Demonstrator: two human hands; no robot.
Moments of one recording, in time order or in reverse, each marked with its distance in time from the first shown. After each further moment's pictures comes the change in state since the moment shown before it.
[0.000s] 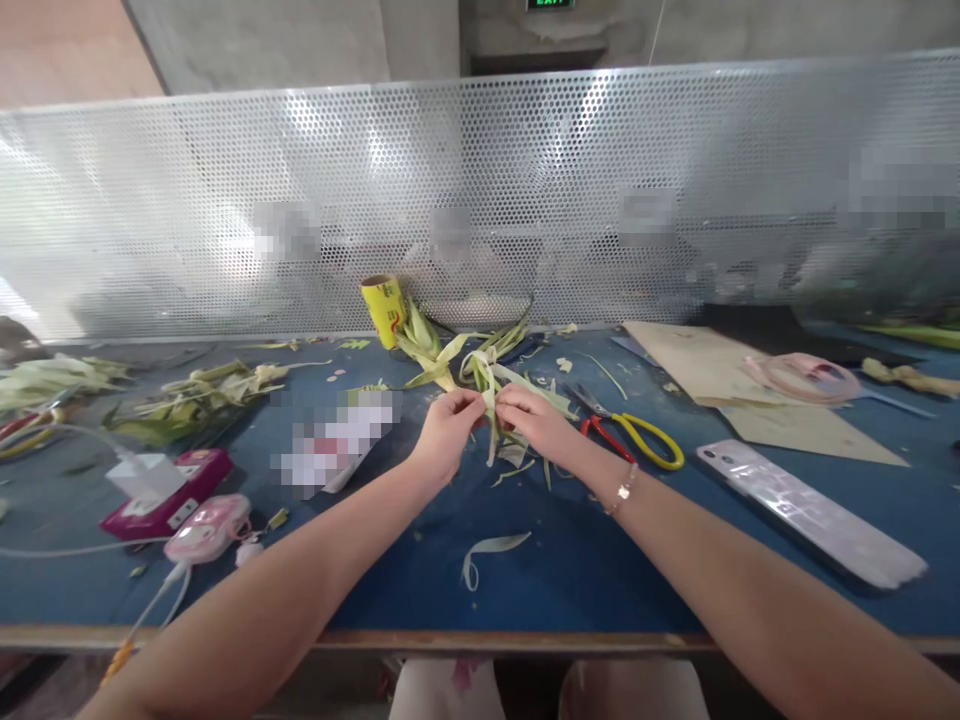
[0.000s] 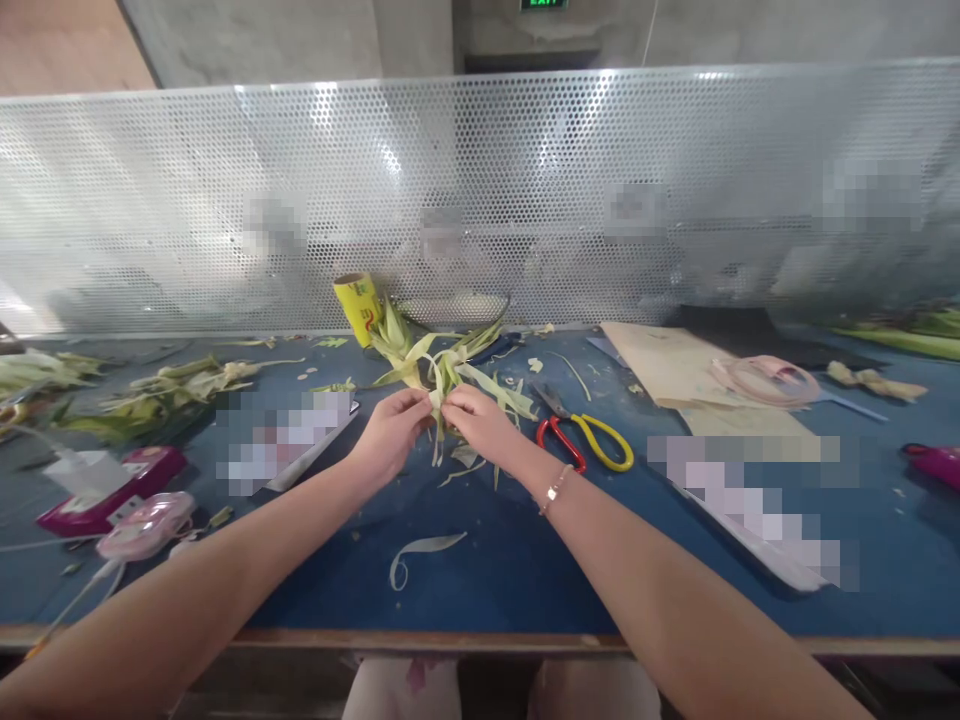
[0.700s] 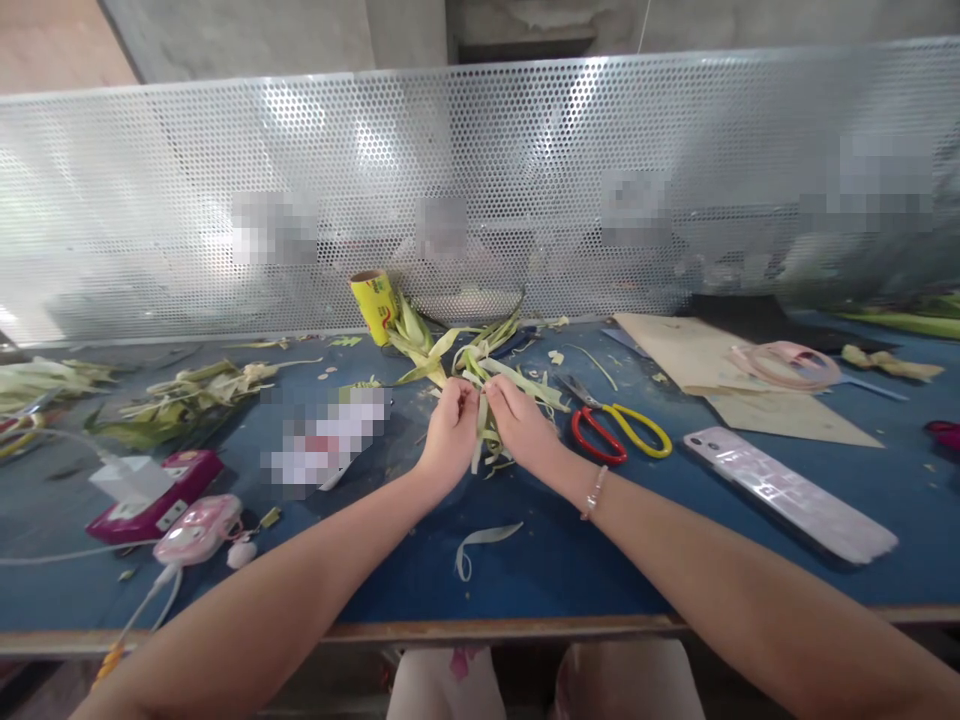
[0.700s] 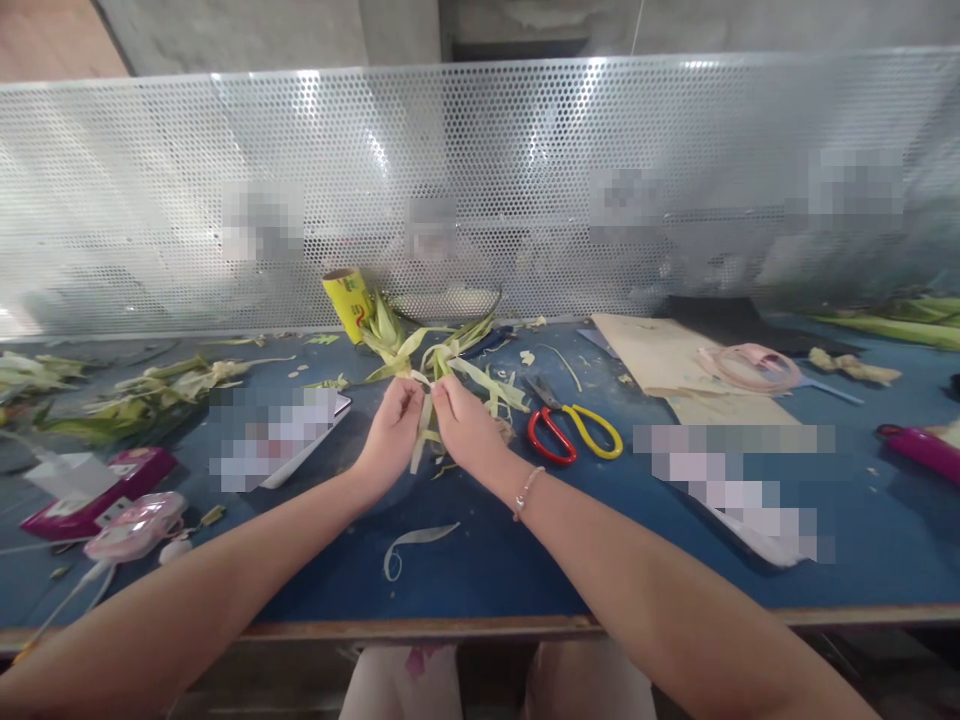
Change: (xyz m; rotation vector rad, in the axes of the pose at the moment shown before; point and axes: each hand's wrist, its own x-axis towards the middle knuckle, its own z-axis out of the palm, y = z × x) left_hand -0.015 0.005 0.007 0.366 0.050 0.282; right_hand -0.008 -0.006 0.021 -0.129 0.259 0.001
